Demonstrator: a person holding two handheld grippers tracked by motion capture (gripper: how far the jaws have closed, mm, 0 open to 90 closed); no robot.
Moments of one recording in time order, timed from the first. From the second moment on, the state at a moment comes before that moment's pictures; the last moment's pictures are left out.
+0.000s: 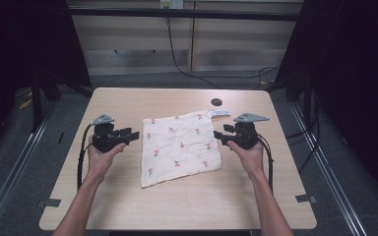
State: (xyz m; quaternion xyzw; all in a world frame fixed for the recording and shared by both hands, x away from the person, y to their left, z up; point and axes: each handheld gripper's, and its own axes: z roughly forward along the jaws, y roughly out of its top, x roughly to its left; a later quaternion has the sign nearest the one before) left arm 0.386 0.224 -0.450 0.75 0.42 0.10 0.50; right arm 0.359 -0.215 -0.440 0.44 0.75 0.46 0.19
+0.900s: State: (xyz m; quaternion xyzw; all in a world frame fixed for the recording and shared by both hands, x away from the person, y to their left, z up) left arm 0.370 0.185 -0.496 0.82 0.38 0.07 0.43; right arm 0.362 -0.183 -0.499 0.43 0.79 0.41 0.13
